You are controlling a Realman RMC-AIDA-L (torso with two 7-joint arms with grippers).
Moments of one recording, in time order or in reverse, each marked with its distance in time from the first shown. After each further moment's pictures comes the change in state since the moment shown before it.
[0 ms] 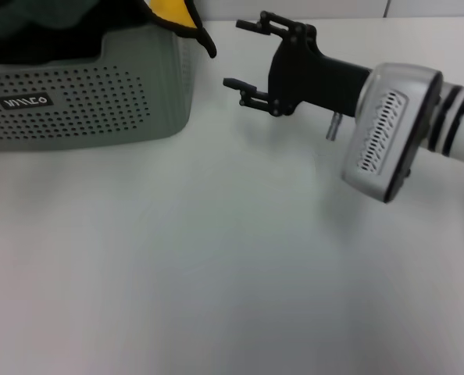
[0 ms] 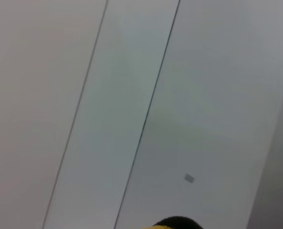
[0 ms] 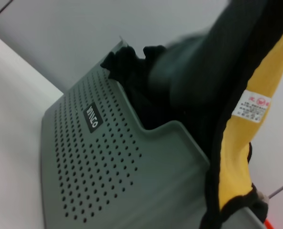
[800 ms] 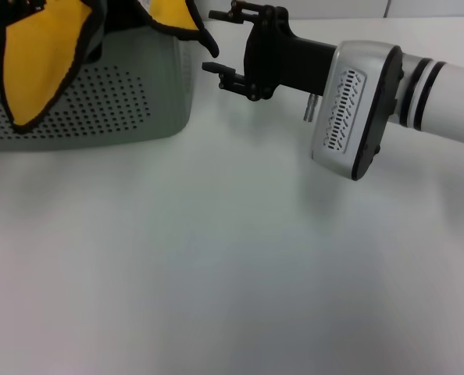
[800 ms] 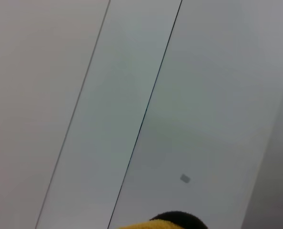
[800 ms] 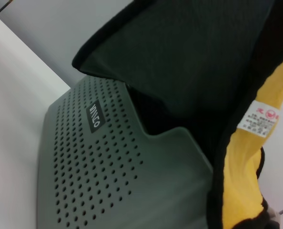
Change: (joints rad) left arm 0.000 -0.001 0.000 -0.078 0.003 0.019 0.038; right arm 0.122 0.000 -0.031 0.055 0.013 -0.061 0.001
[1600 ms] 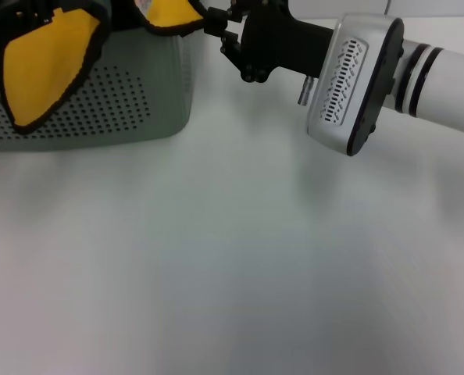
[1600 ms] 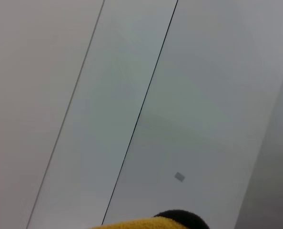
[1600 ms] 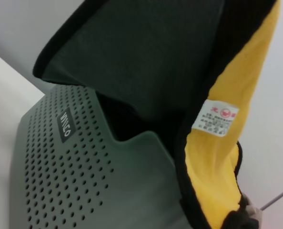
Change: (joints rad) left arm 0.009 -0.012 0.010 -0.009 0.000 0.008 0.007; right arm 0.046 0.000 0.001 0.050 0.108 0.006 0.000
